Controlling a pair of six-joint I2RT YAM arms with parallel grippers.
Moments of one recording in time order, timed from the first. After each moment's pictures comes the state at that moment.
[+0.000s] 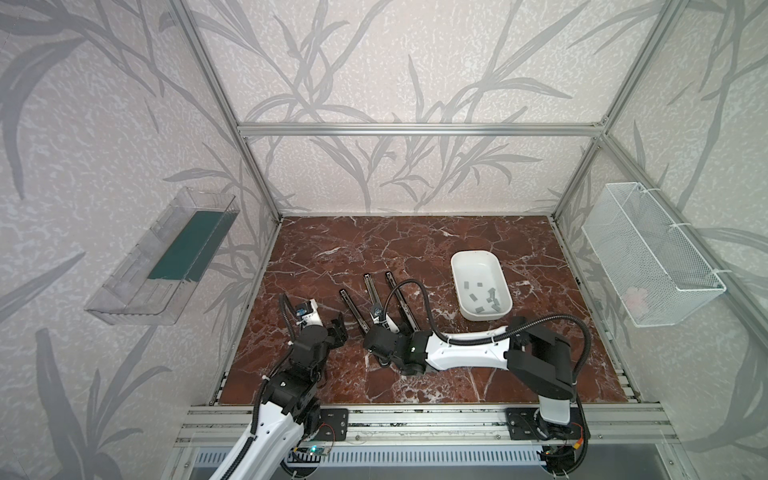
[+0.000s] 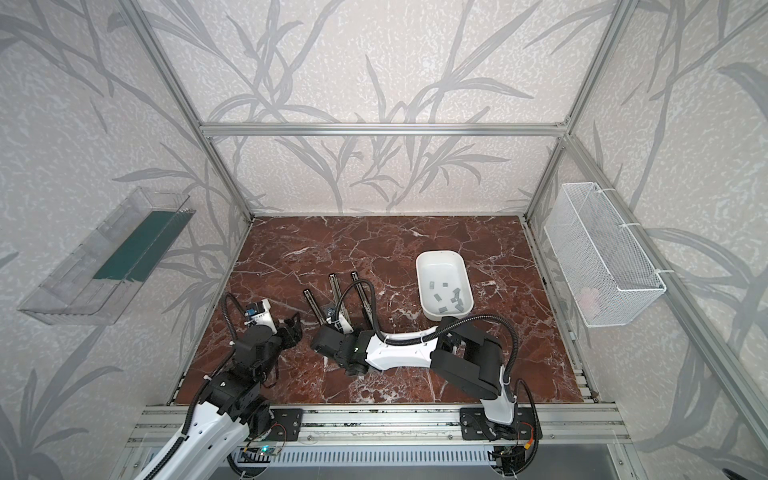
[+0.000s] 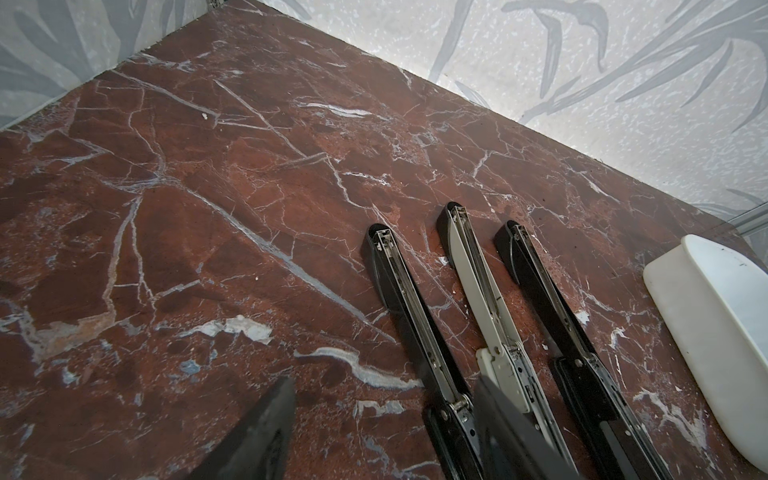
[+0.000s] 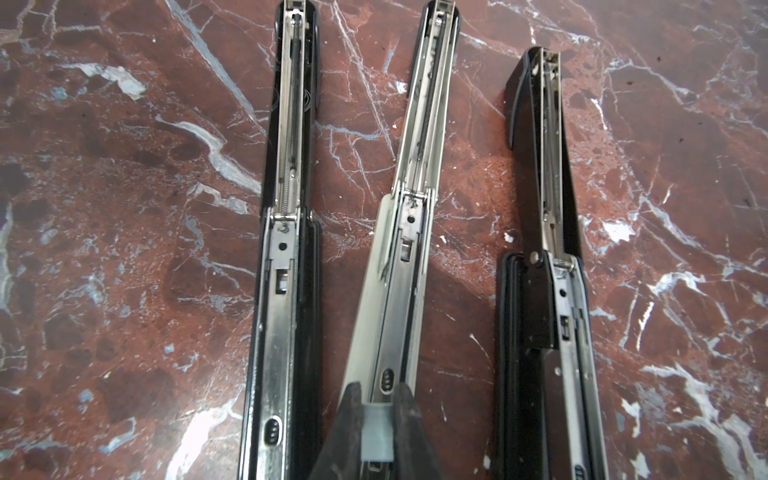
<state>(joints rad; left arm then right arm) -0.36 0.40 0.19 -0.27 -0.33 -0.55 1.26 1.94 1.23 -0.24 0.53 0.53</state>
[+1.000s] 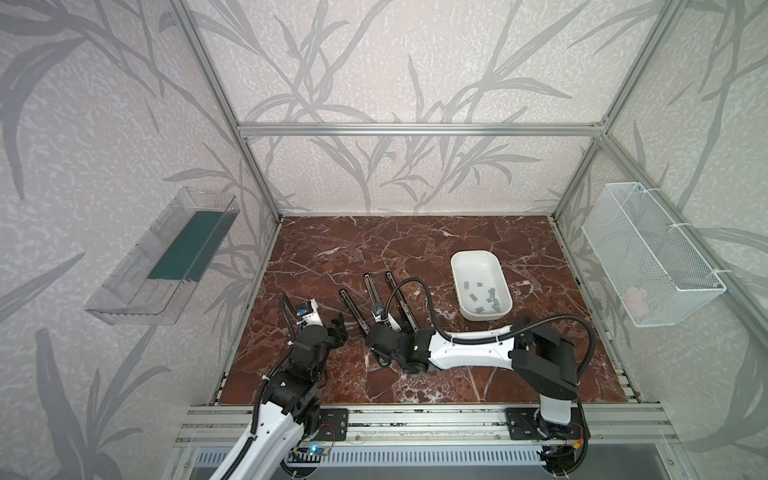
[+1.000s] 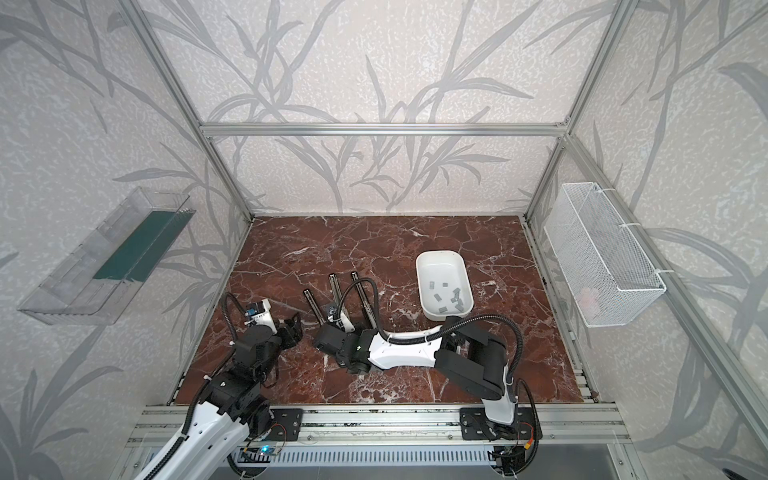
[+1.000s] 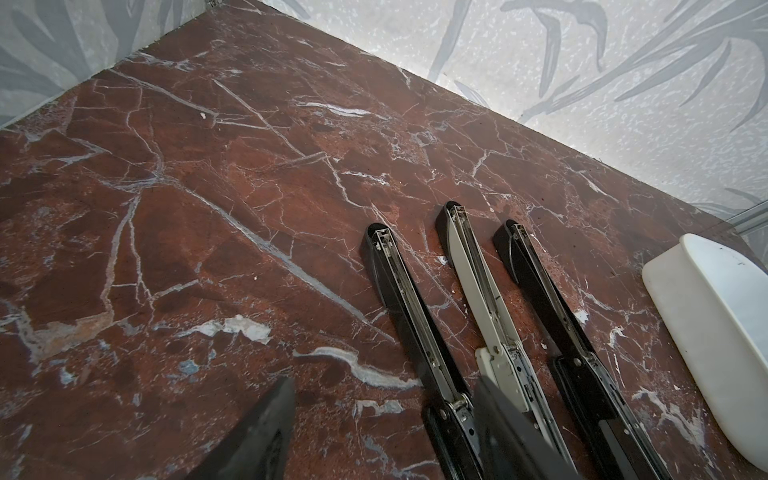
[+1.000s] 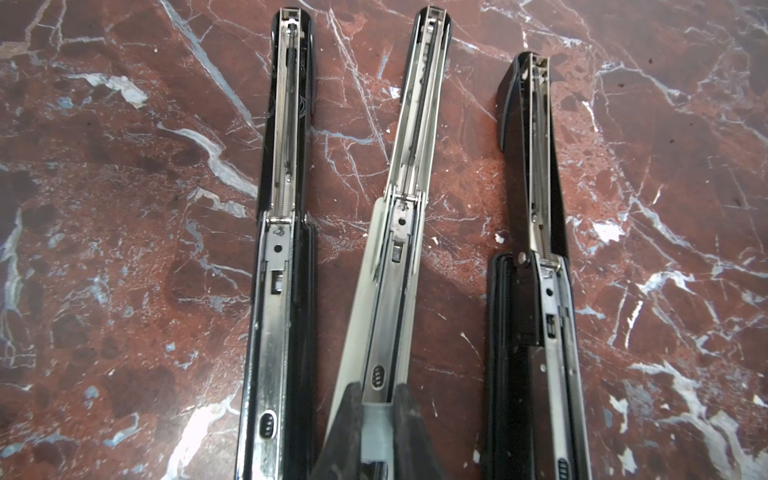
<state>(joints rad) -0.36 0.40 0.19 -0.27 -0.32 -0.55 1.25 1.92 1.21 -0.24 0.52 0.52</state>
